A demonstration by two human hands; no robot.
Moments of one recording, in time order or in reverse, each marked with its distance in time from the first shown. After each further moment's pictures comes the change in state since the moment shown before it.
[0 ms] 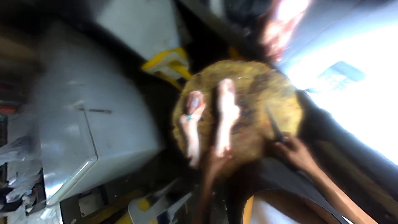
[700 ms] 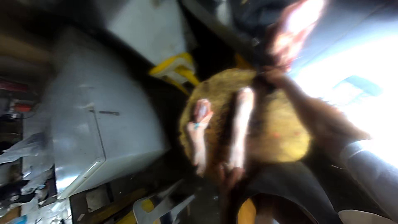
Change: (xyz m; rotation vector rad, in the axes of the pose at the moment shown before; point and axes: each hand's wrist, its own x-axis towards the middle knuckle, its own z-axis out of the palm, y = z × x) left_hand -0.049 0.006 0.023 -0.905 0.189 0.198; right_hand 0.342 -0.158 -0.019 0.176 -0.050 0.133
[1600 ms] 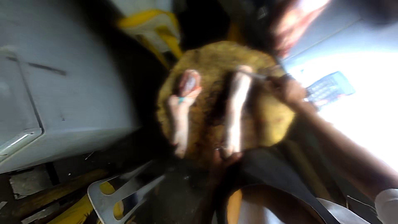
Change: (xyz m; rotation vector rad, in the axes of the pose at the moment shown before) left_hand -0.011 0.004 0.012 -0.024 -0.162 -0.120; right_hand -0.145 0.059 -0.017 -1.104 0.255 -0.427
